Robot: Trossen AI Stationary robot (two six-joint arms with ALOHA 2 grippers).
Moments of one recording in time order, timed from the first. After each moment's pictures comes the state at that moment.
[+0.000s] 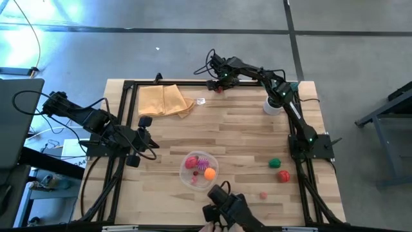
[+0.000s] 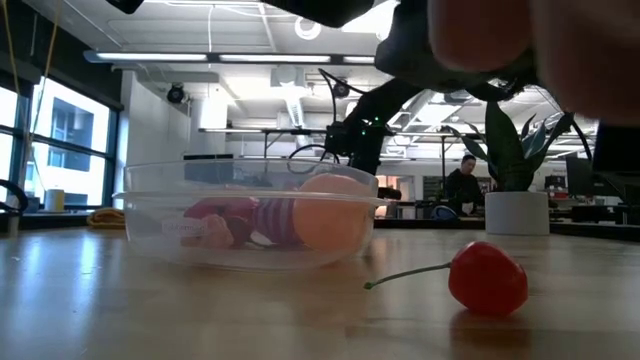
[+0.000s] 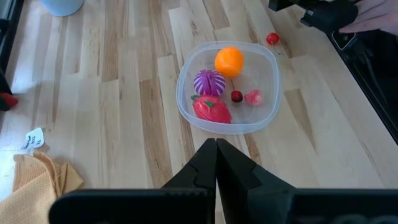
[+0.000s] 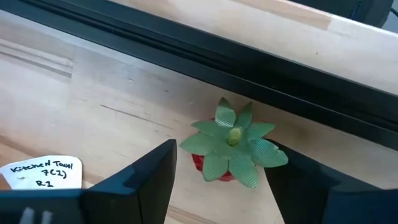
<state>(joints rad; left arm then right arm) -0.33 0.88 0.99 -0.91 -0.26 -0.10 -0.71 2.44 2.08 -0.96 -0.12 0.55</state>
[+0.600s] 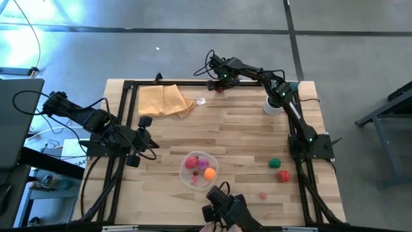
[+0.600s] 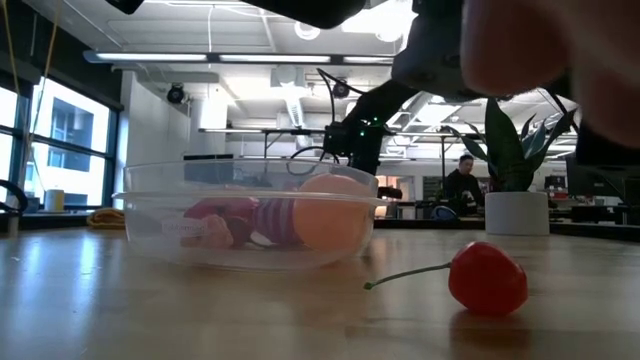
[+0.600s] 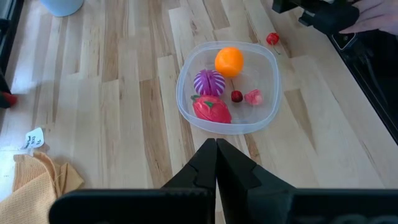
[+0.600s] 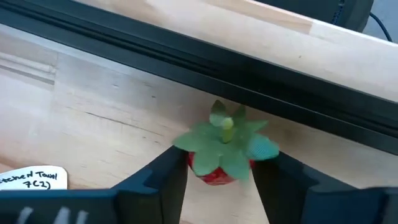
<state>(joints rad) -0.33 0.88 0.99 -0.91 -0.26 -0.10 -0.70 2.44 2.08 -0.96 -0.07 0.57</state>
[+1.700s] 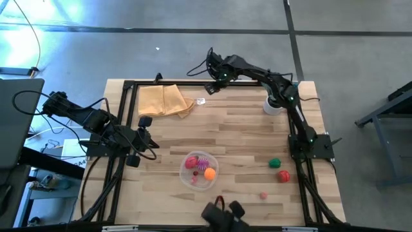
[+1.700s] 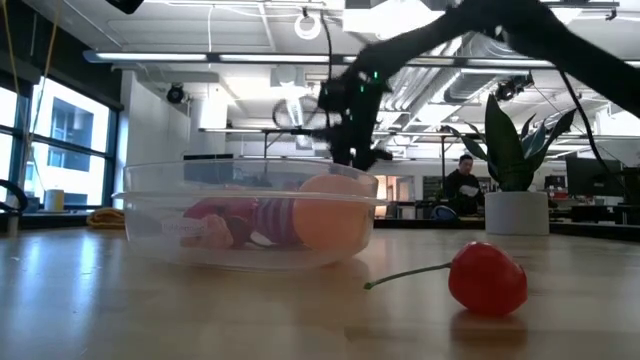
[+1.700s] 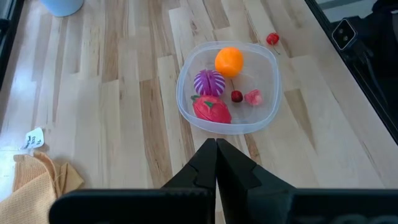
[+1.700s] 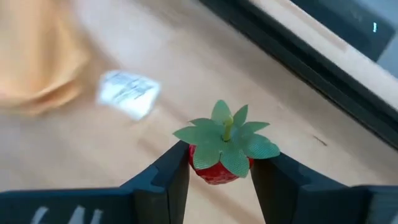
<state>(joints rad) -0.33 0.88 0.99 -0.91 -0.26 -0.10 -0.60 2.27 2.08 -1.07 -0.07 0.31</state>
